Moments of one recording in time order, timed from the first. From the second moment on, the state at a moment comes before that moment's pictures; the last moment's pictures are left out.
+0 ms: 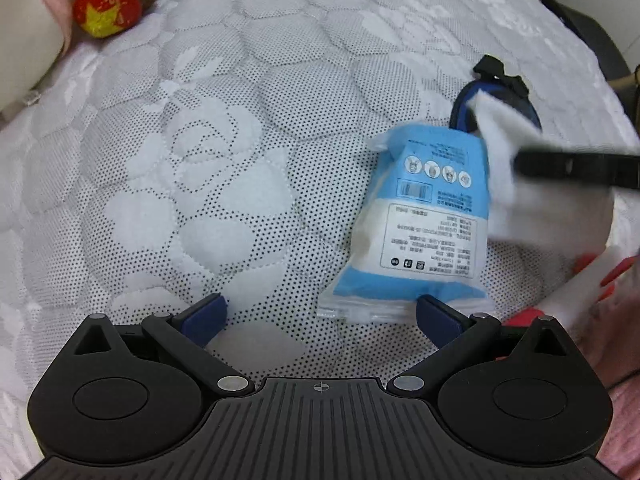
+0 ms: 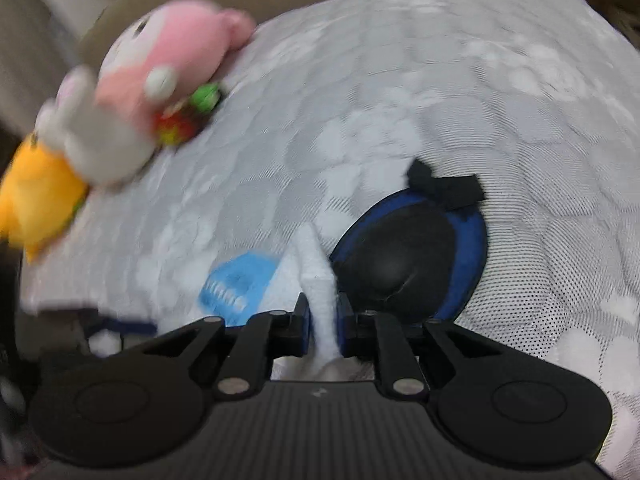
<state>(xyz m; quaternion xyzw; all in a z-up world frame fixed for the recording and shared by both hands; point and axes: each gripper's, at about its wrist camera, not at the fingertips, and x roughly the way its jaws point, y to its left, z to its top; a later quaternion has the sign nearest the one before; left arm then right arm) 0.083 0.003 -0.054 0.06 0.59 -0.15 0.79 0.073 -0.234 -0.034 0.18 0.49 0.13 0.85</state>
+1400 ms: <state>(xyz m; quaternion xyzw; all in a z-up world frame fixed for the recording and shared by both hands) 0.036 -0.115 -0.063 0.44 0.31 -0.16 0.82 0.080 -0.287 -0.033 0.33 0.43 0.13 0.83</state>
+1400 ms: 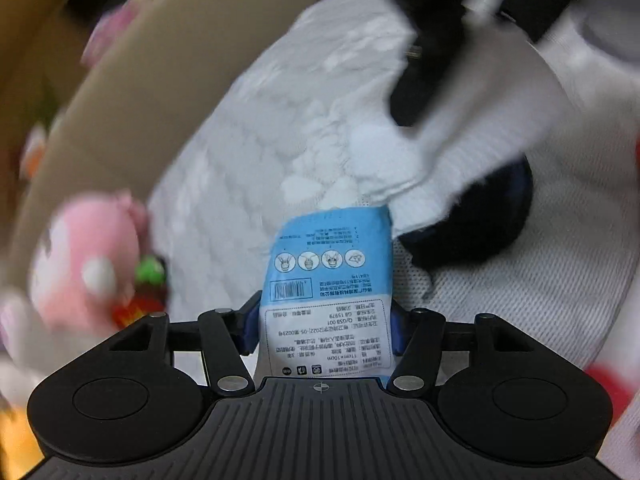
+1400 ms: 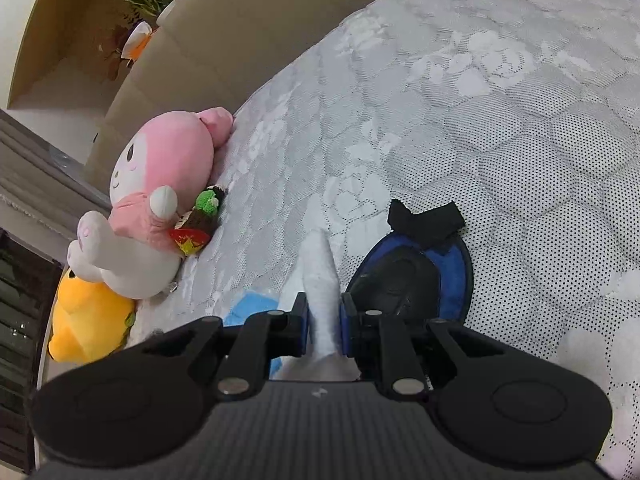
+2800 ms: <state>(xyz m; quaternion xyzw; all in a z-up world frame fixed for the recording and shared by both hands) 0.002 -0.123 -0.088 0.58 0.21 -0.20 0.76 0.081 -0.293 -0.040 0.36 0.44 0.13 0.81</state>
